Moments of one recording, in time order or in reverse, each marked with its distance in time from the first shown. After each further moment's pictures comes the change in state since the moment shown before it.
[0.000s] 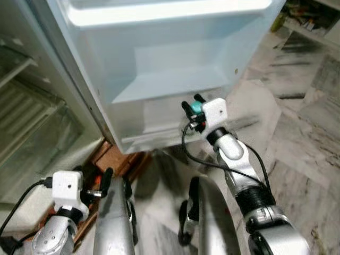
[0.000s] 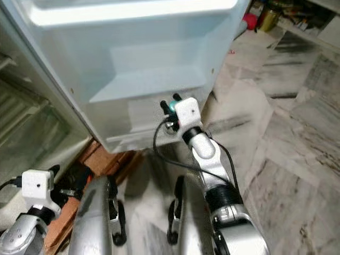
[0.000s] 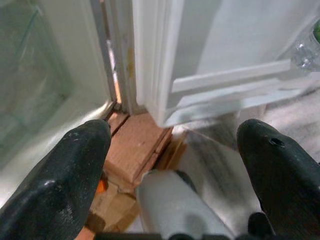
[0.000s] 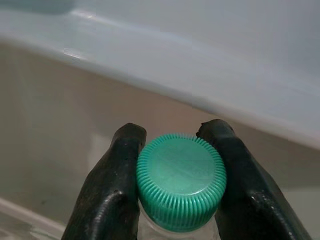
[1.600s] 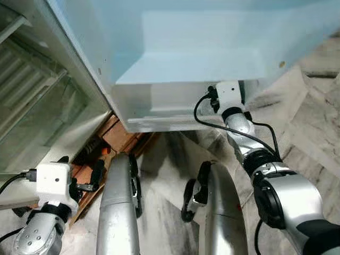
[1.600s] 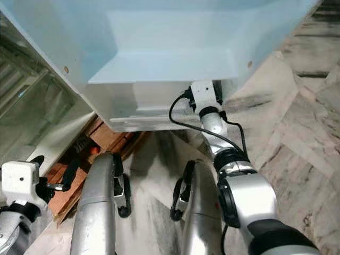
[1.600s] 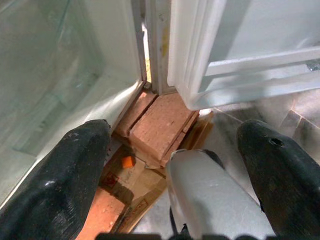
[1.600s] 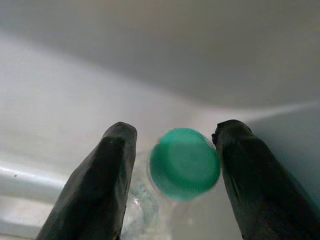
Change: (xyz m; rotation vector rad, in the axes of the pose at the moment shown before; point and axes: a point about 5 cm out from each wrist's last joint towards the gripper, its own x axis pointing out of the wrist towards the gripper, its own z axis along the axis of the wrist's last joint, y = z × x) left arm -0.009 0.001 0.038 0.066 -0.035 0.021; right arm 0.013 -0.071 -0.015 -0.083 0.257 -0.426
